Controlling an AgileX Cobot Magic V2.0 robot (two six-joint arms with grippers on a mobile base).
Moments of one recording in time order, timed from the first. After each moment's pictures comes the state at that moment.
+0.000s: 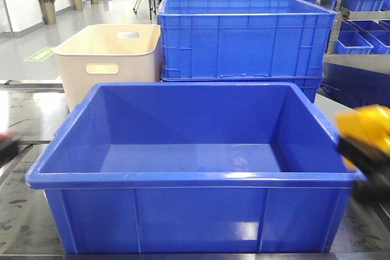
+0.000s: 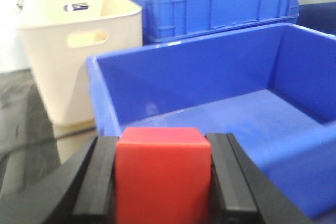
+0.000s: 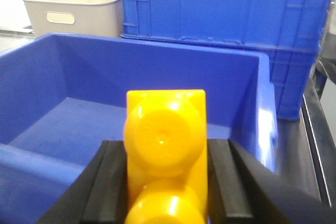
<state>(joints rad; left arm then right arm) -0.27 0.87 -0.87 -0.35 0.26 0.40 0.28 0.90 -0.89 0.04 0.27 -0.06</state>
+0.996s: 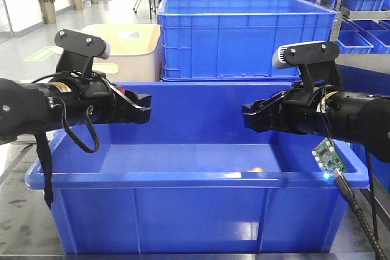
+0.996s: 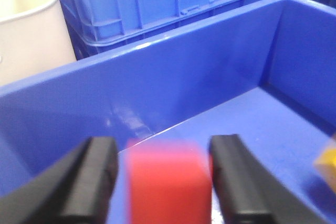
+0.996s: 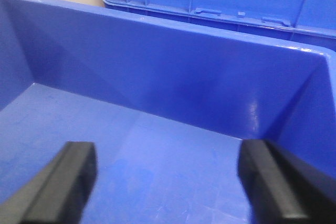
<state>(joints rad) -0.36 1.57 -1.44 -0.42 0.27 0.50 0.28 1.51 -1.34 0.06 0.28 -0.10</state>
